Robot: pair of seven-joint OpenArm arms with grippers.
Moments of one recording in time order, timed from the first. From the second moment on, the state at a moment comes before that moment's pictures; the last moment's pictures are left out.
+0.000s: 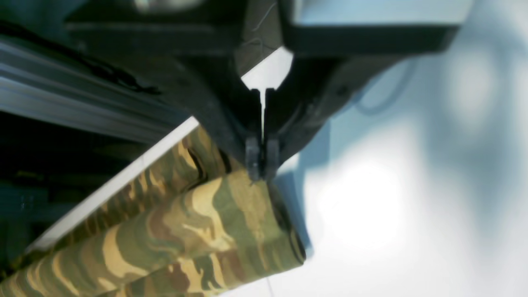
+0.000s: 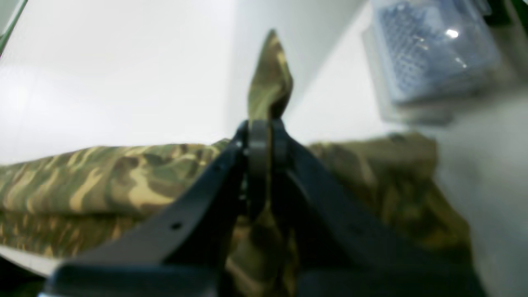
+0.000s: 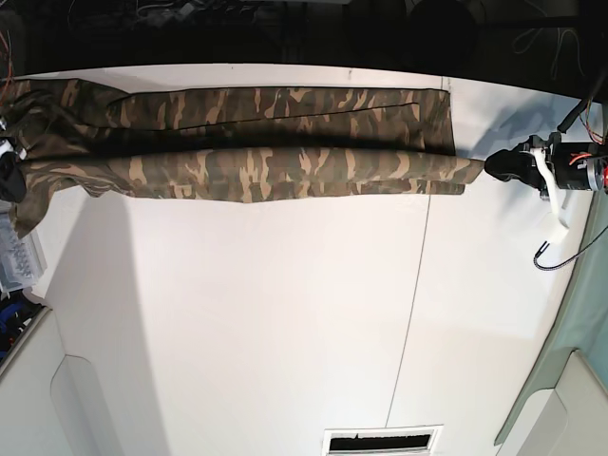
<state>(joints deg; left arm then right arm) 3.1 -42.1 -0.1 69.5 -67.4 -38.0 64.3 -18.2 24.5 37.8 92.4 48.5 33.2 -49.8</state>
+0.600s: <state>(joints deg) 7.2 -39.1 -0.1 76.5 -62.8 -37.9 64.7 -24.7 21.3 38.1 86.4 43.3 32.6 -46.4</state>
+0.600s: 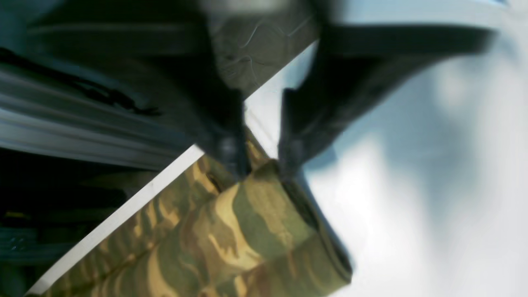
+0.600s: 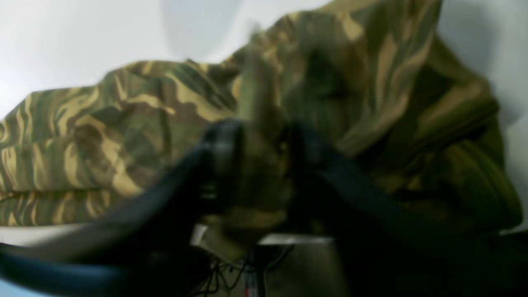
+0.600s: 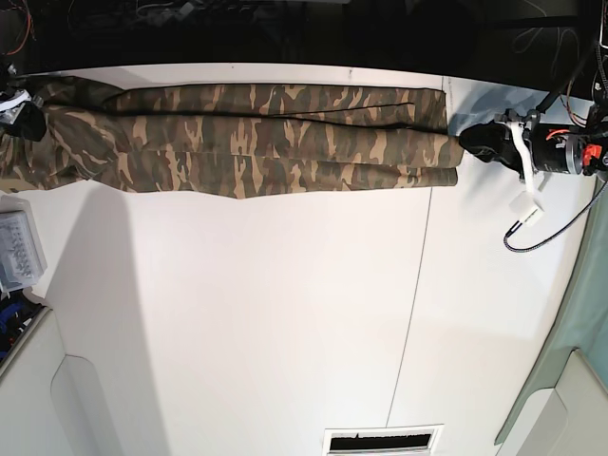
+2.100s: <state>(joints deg) 13.3 -19.4 -13.7 76.5 -51.1 -34.7 56.9 -24.7 21.9 39.8 88.4 43.4 32.6 -46.6</state>
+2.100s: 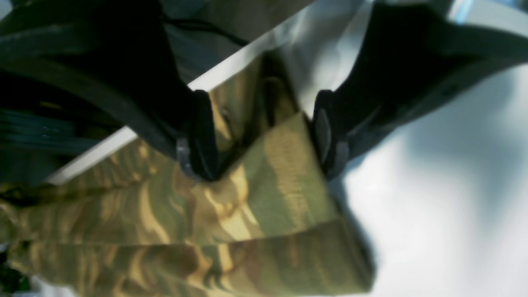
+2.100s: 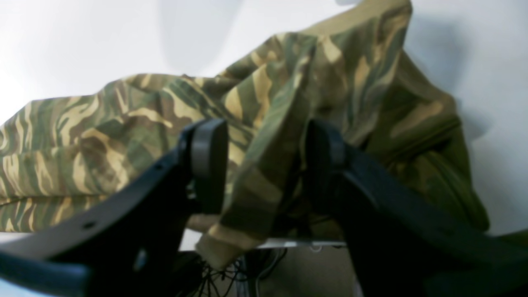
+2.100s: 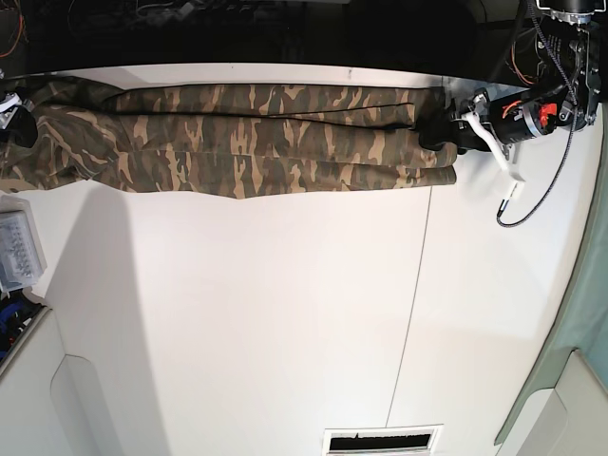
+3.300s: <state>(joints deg) 13.9 -25.2 -17.0 102.0 -57.8 -34.5 55.5 -23.8 21.6 39.8 88.4 45.3 32.6 -47.4</state>
